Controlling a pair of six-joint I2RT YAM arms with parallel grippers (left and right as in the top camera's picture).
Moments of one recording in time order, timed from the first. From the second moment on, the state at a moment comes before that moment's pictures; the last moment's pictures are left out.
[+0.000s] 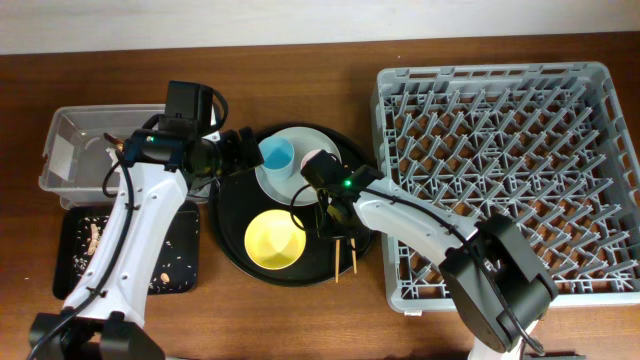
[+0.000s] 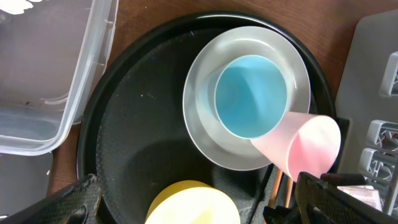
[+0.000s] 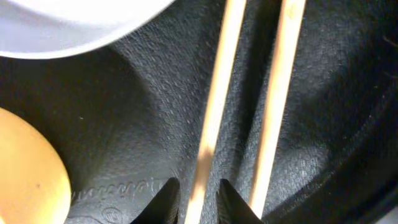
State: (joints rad) left arm -0.15 1.60 1.39 -0.93 0.13 -0.48; right arm 0.68 1.91 1.26 -0.79 -0.03 0.60
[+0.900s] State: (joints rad) left arm -0.15 1.60 1.39 -0.93 0.13 -0.48; right arm 0.45 1.60 1.36 -1.02 -0.05 0.42
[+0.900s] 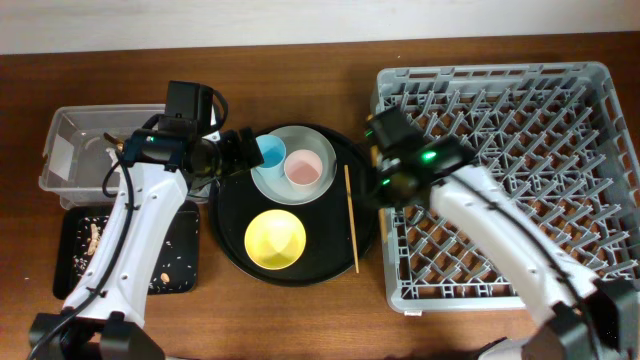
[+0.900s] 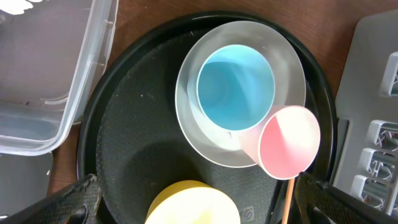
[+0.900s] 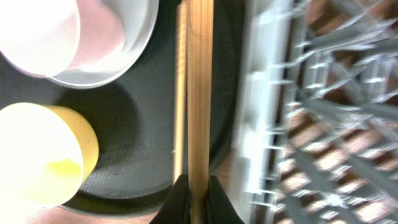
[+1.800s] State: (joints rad) left arm -0.15 1.60 1.39 -0.93 0.13 -0.48; right arm 0.04 1.63 1.39 -1.09 -0.23 -0.05
